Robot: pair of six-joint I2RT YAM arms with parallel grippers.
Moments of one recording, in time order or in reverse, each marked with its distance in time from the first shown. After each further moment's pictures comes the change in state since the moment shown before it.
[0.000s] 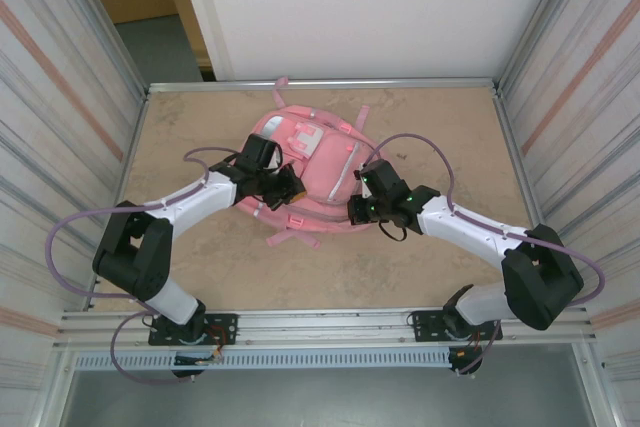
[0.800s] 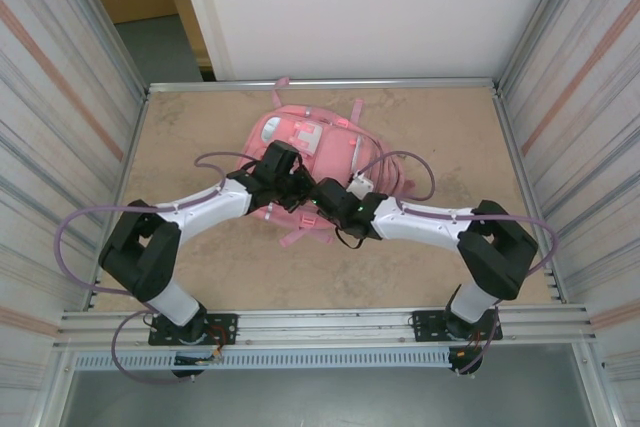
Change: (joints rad) left arm -0.159 0.014 -0.010 0.137 -0.198 -0.206; right arm 0.276 0.235 0.161 -0.017 0.530 0.885
